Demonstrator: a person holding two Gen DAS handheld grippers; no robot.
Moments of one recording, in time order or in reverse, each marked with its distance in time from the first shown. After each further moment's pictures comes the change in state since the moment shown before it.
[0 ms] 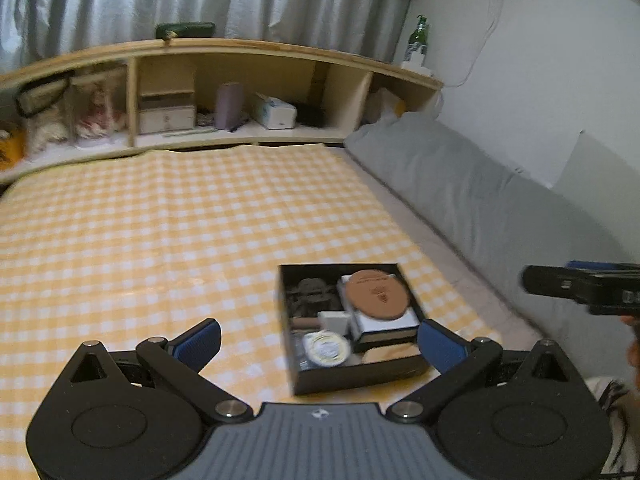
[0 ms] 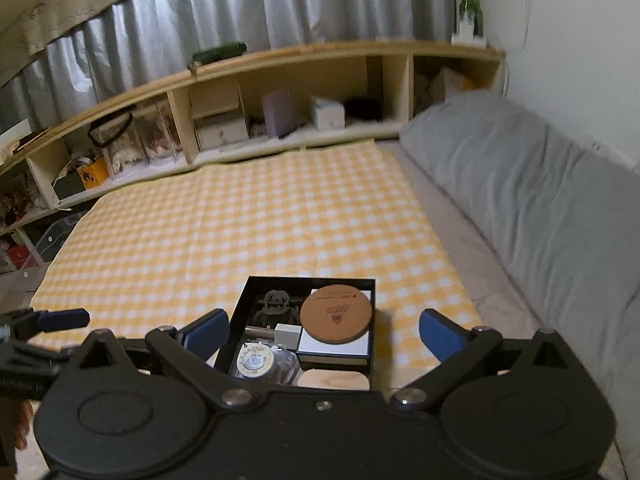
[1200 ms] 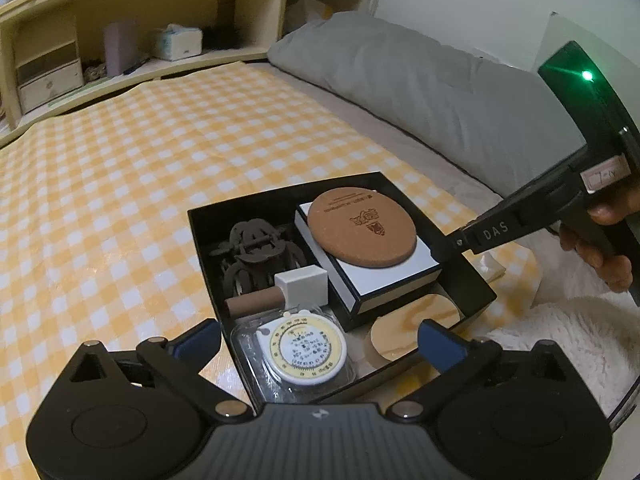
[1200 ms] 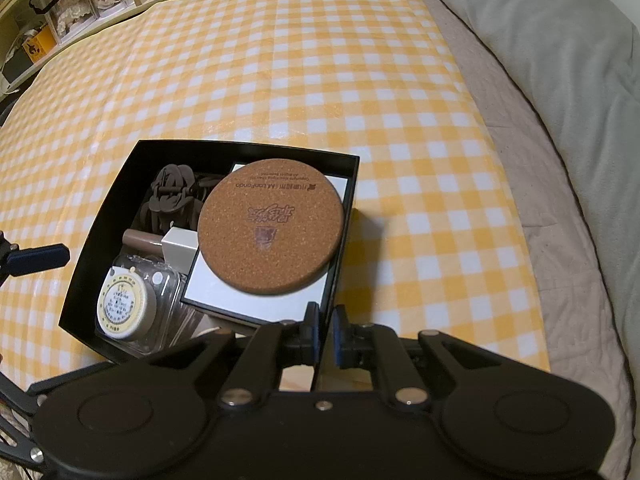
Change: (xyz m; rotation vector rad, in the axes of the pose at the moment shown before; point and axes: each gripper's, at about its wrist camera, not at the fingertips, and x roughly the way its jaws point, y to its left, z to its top) left arm 0.187 -0.008 -0.024 0.204 0.197 -0.179; right arm 0.226 -0.050 -0.022 -0.079 0.492 0.008
